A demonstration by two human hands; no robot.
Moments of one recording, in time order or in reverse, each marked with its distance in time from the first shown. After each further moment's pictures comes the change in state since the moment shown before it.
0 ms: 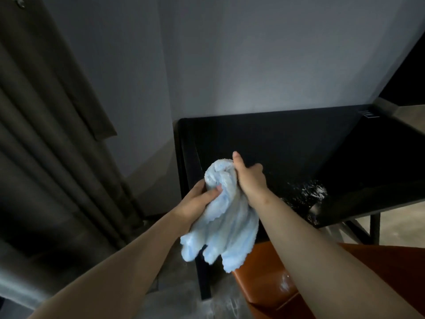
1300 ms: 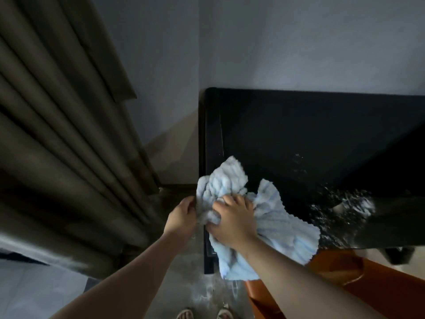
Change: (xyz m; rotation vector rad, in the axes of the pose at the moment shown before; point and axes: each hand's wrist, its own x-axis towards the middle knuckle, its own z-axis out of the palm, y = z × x) left_hand 0.037 -0.115 -0.046 0.516 0.607 -0.195; right_hand 0.025 0.115 0.063 -0.997 -0.163 -0.917
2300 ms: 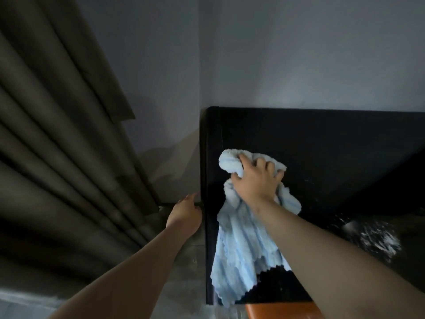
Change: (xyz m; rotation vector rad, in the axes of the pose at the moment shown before) left_hand 0.066 0.057 -0.017 0.245 -0.001 0.058; right_hand 0.140 0.055 -0.031 -0.167 0.127 0.367
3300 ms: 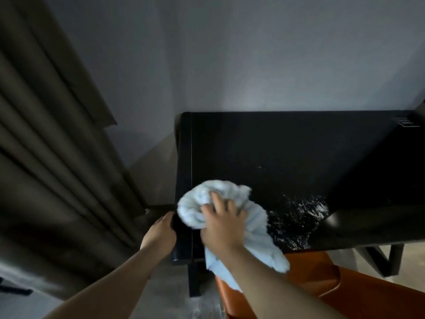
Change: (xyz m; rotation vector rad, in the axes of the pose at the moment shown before) left_hand -0.103 0.001 0.040 0.112 -0.006 -0.032; right_hand -0.161 0.049 -0.043 -0.033 -0.018 -0.263
